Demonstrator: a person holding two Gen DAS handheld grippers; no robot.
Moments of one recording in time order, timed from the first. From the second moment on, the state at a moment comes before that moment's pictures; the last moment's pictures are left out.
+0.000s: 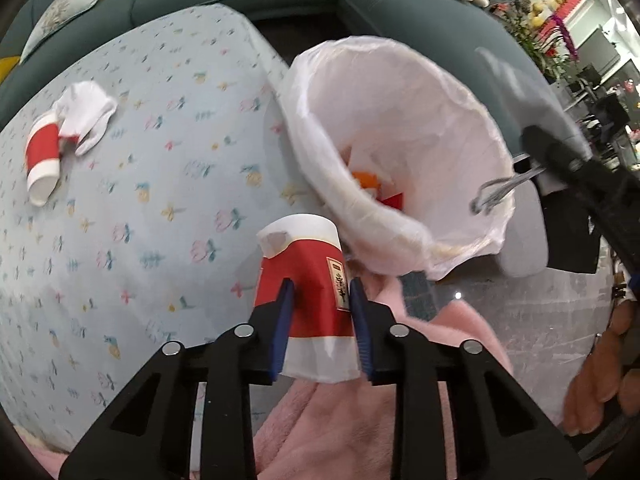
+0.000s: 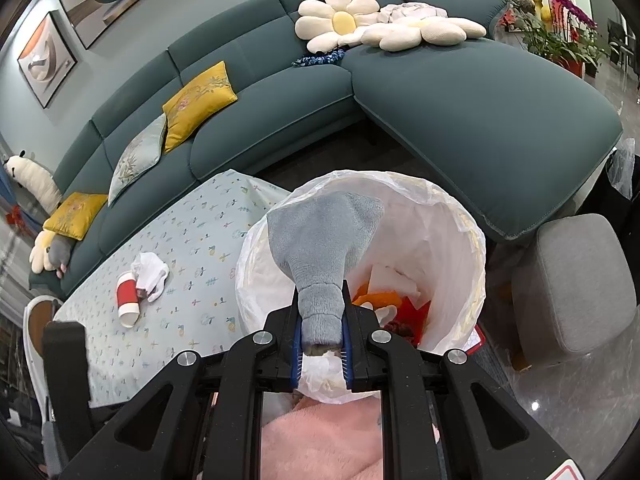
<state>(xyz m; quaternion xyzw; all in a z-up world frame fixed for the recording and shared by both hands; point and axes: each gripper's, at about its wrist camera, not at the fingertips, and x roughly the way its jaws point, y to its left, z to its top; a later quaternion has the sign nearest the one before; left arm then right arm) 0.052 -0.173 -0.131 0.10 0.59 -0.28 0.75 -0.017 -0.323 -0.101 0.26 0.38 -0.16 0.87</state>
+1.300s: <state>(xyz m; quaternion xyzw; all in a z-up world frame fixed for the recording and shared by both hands) 0.101 -0.232 -0.058 0.07 0.51 -0.30 0.80 -0.007 -0.341 -0.099 0.25 0.37 -0.19 0.87</state>
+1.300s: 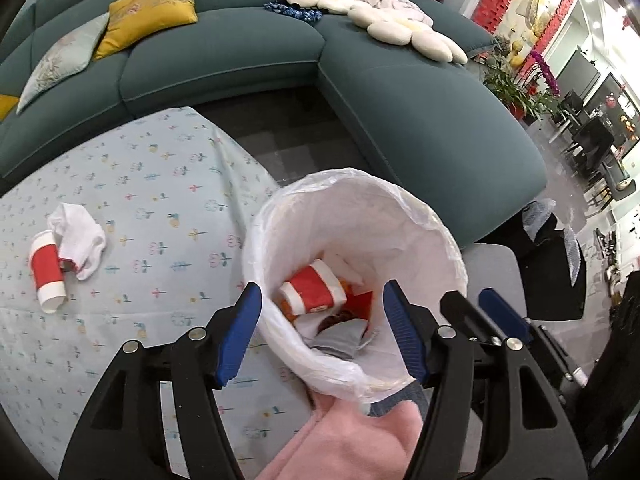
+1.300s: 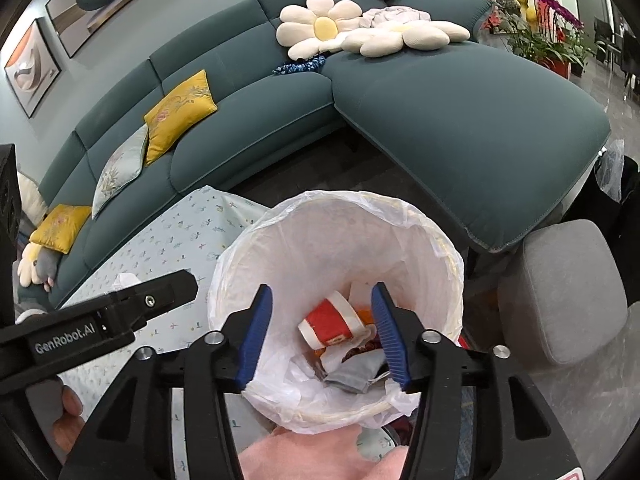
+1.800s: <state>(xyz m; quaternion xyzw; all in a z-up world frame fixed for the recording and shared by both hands) 0.116 -0.164 -0.041 0.05 0.49 -0.24 0.83 0.016 -0.299 -0.073 0.21 0.38 -0.16 0.89</state>
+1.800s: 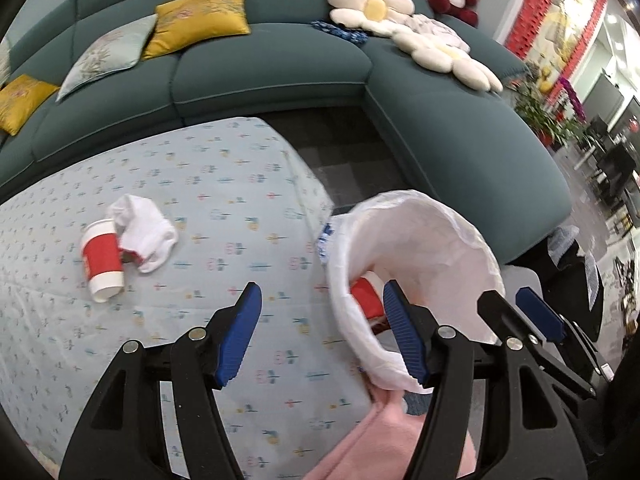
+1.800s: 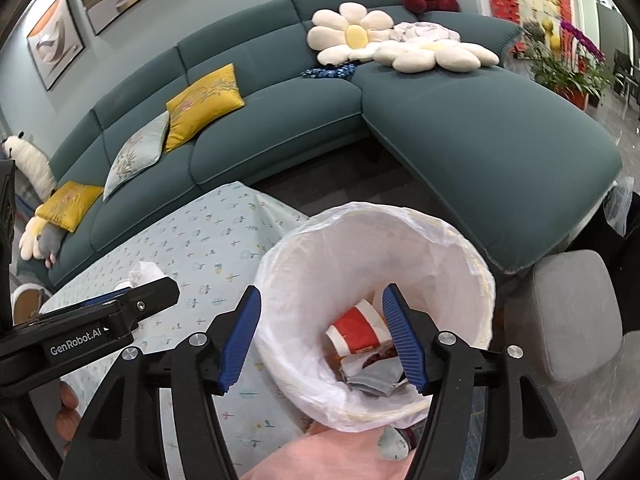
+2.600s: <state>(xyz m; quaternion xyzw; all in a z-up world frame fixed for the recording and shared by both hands) 0.176 -0.026 -0.064 0.03 0.50 -0.12 0.86 0.103 -0.180 -0.071 0.12 0.42 -0.07 0.90</state>
